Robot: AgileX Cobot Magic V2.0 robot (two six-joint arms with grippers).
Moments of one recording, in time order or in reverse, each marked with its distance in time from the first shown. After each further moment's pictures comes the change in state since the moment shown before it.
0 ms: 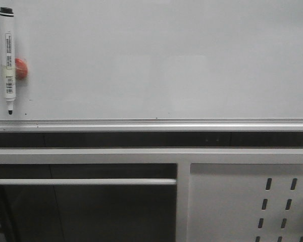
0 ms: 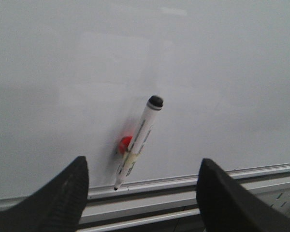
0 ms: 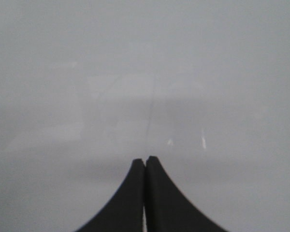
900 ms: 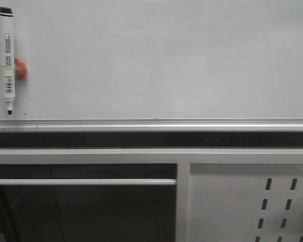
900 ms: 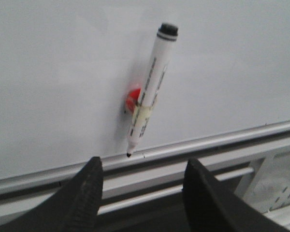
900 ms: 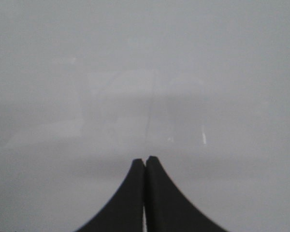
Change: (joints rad) left arm -0.002 0.172 0.188 -0.963 -0.054 1.137; right arm 0.000 0.000 0.000 0.003 0.015 -0.002
